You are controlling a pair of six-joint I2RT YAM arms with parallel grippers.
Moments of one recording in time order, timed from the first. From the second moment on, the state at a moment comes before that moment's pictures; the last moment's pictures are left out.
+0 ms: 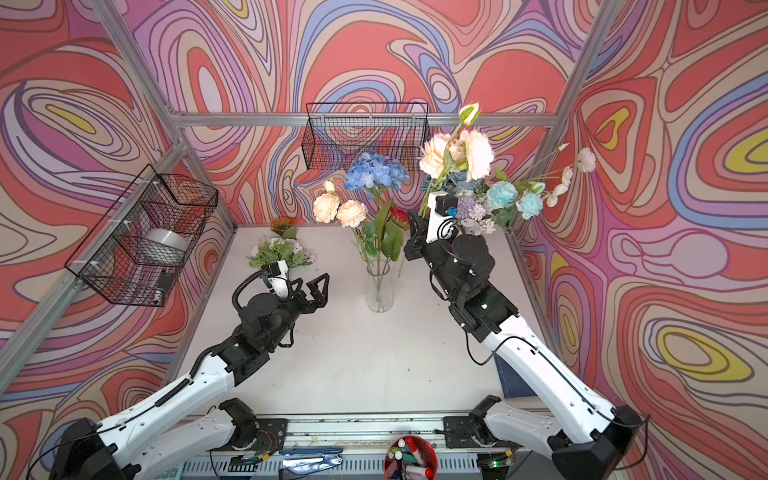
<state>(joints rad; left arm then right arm) -0.62 0.96 0.57 0.22 -0.26 -0.63 0.58 1.12 1.21 0.10 0.17 0.11</state>
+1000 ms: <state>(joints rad) -0.62 1.09 0.56 0.23 -0.14 -0.71 0.58 1.45 1.04 0.38 0.17 0.20</state>
